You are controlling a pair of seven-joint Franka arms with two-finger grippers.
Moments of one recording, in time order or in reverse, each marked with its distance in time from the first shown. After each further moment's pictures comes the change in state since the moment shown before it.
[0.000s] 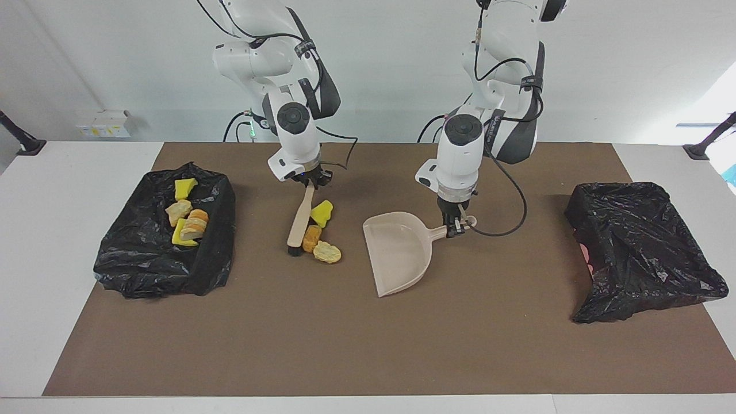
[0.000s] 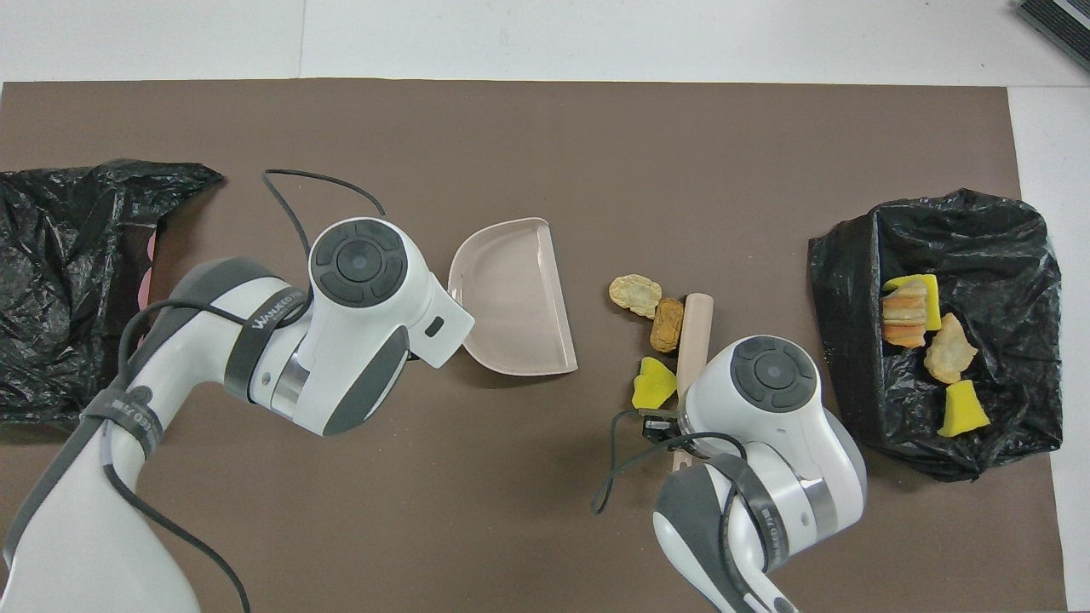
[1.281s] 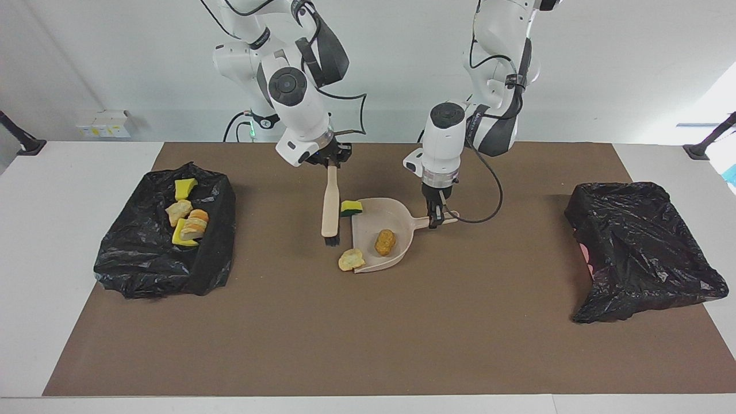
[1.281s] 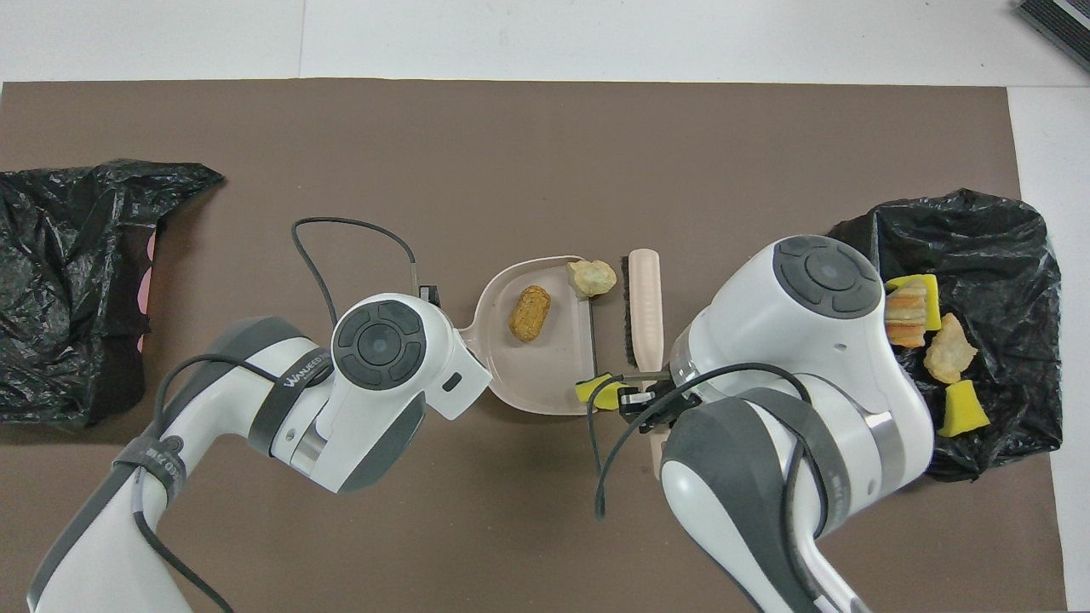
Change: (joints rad) left arm -0.046 -0.062 0.001 -0.151 0.001 0.158 0.016; right arm -0.020 0.021 -0.013 0.347 0.075 -0.346 -0.285
